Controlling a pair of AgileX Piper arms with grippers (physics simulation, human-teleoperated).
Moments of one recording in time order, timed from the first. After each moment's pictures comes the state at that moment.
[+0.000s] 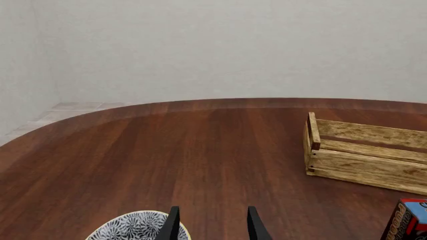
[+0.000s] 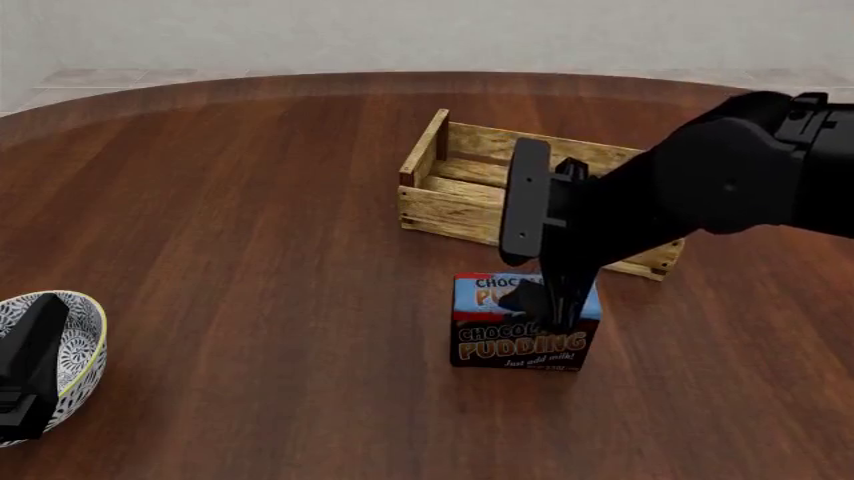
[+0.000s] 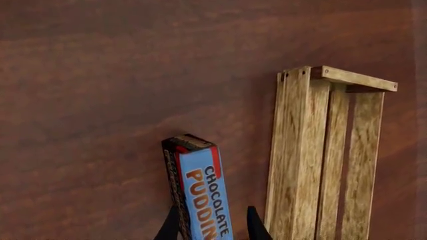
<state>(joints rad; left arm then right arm) 0.00 0.01 0.00 0.00 0.00 0.65 1.39 -0.97 0.63 -0.82</state>
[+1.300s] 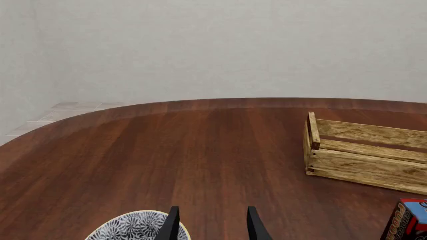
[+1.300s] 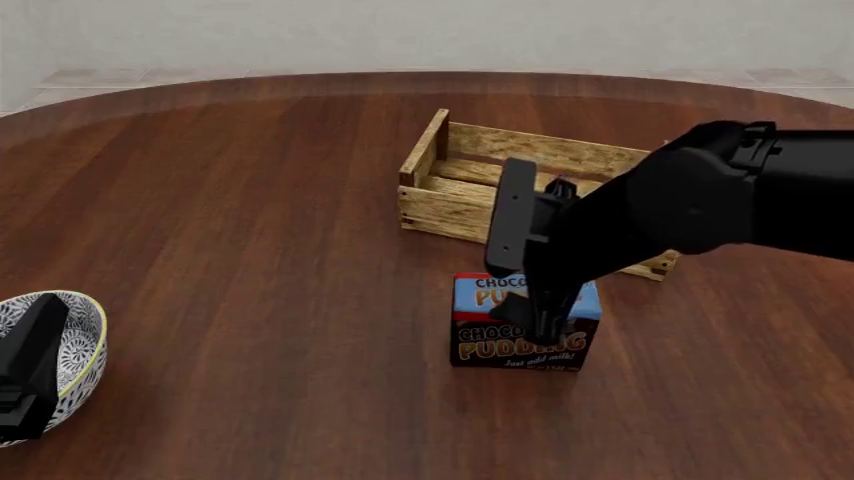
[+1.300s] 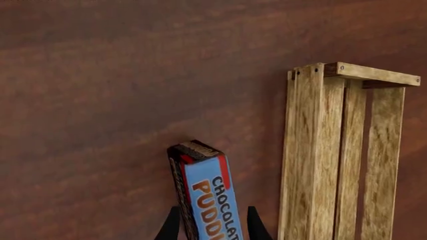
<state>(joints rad) 0.00 0.01 0.00 0.00 0.00 0.66 1.44 -0.94 0.57 -0.76</state>
